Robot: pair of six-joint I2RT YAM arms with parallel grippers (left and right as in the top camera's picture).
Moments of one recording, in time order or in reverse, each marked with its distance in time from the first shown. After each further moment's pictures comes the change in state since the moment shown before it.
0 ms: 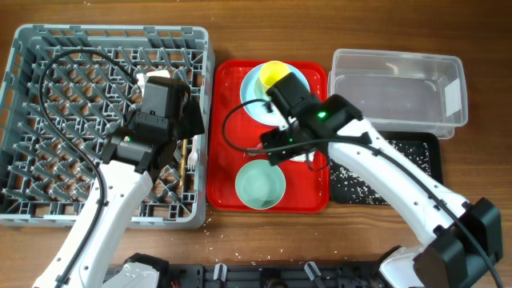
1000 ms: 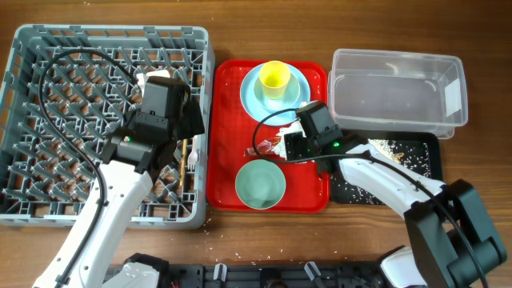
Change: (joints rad) left arm 0.000 0.000 0.000 0.000 0.000 0.000; right arm -0.132 0.003 -0.534 0.756 0.099 0.049
